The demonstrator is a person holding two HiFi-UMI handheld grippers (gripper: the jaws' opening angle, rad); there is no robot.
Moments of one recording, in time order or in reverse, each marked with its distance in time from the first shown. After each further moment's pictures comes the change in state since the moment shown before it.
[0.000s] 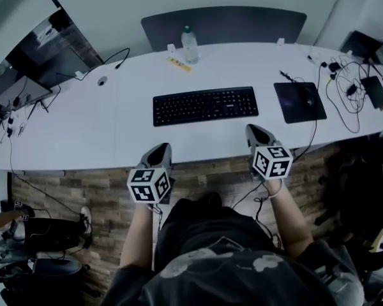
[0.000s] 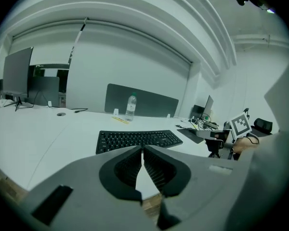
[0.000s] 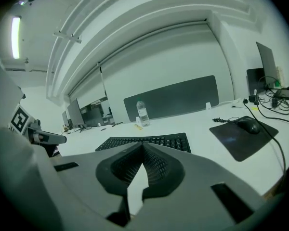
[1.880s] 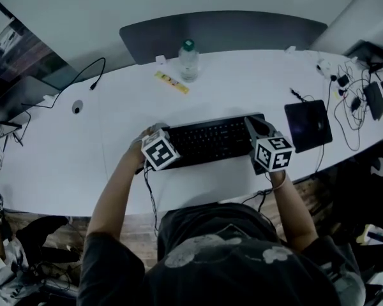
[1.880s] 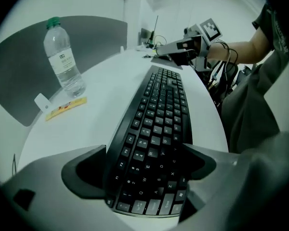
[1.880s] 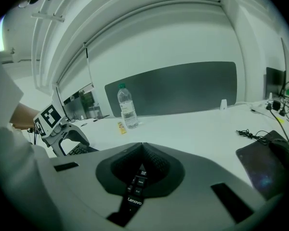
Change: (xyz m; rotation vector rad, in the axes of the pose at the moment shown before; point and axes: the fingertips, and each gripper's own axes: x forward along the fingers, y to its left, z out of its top) left arm 0.235 0.084 -0.015 0.805 0.732 -0.512; right arm 0.185 -0.051 0.049 -0.035 0.154 -0.050
